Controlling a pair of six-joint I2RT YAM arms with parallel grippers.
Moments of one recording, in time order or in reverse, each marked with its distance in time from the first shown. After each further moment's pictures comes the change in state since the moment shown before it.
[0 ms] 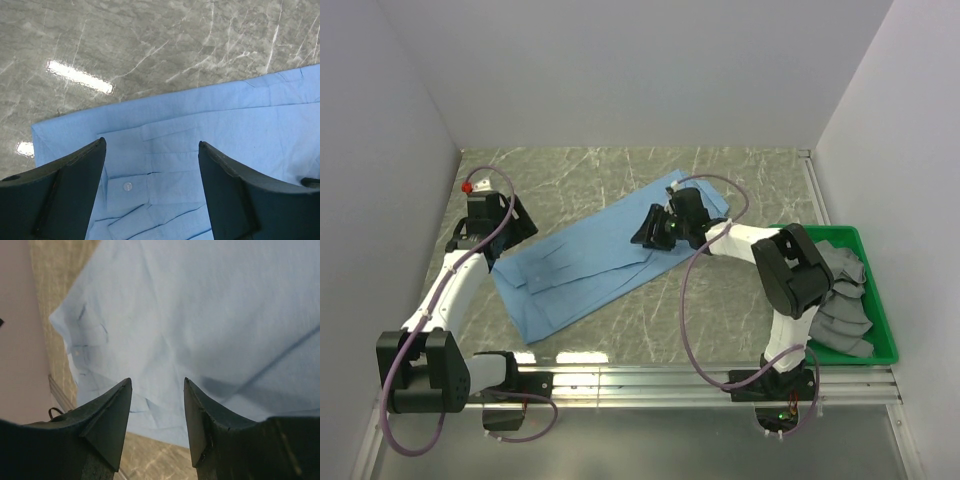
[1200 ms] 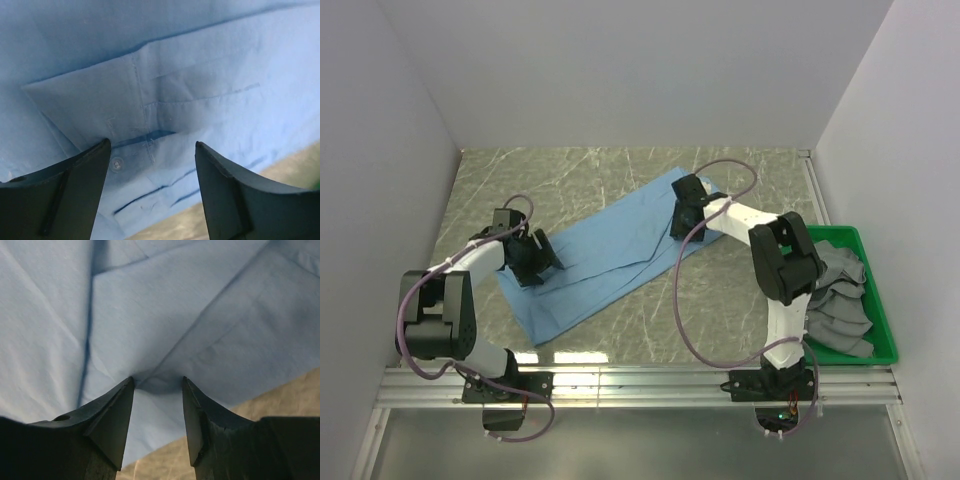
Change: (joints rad) left arm -0.027 0.293 -0.066 -0.096 0.277 -0.077; right arm -0.058 0.091 0.216 -0.541 0.557 -0.167
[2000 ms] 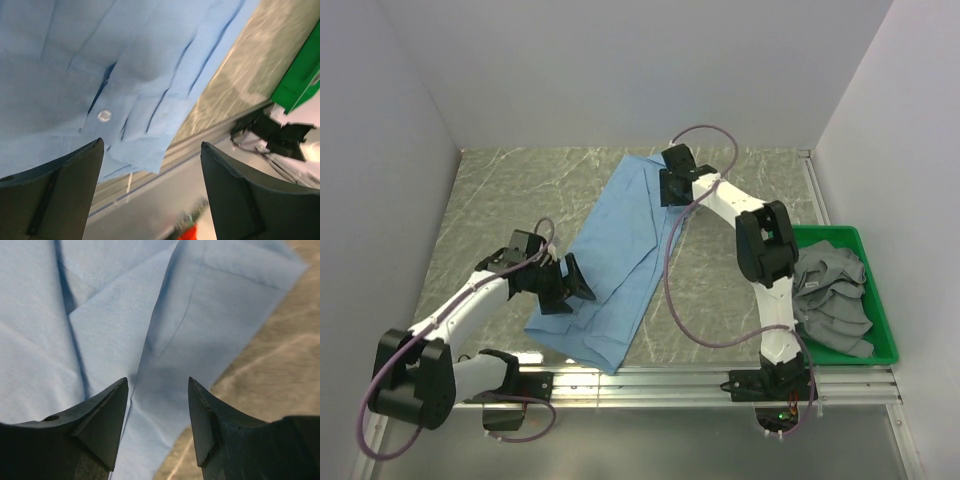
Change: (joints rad) left arm -0.240 -0.325 -0.182 -0.131 0.332 -0.082; right arm -0.016 0.285 0.499 -0.080 0.043 -0.304
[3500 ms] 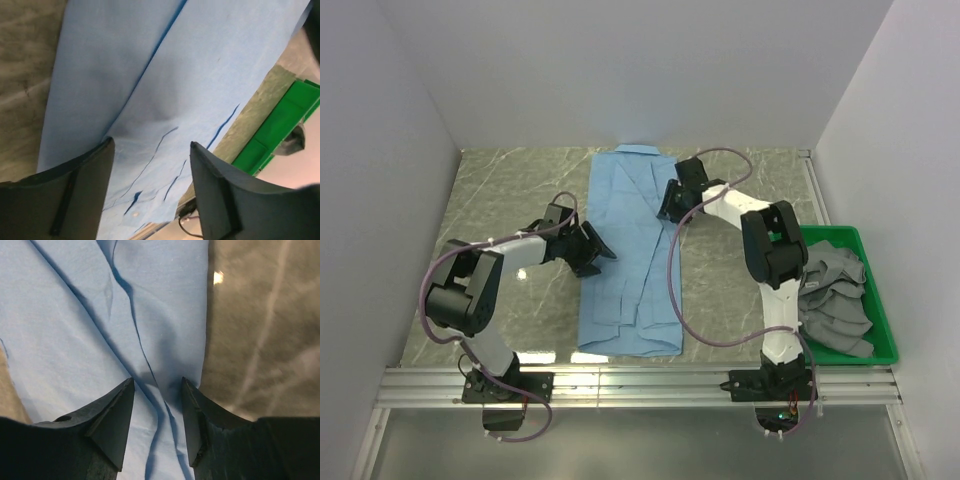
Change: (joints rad) left arm -0.069 0.514 0.249 0.444 -0.158 -0.344; right arm -0.053 -0.056 -0.207 0.171 -0.304 0.353
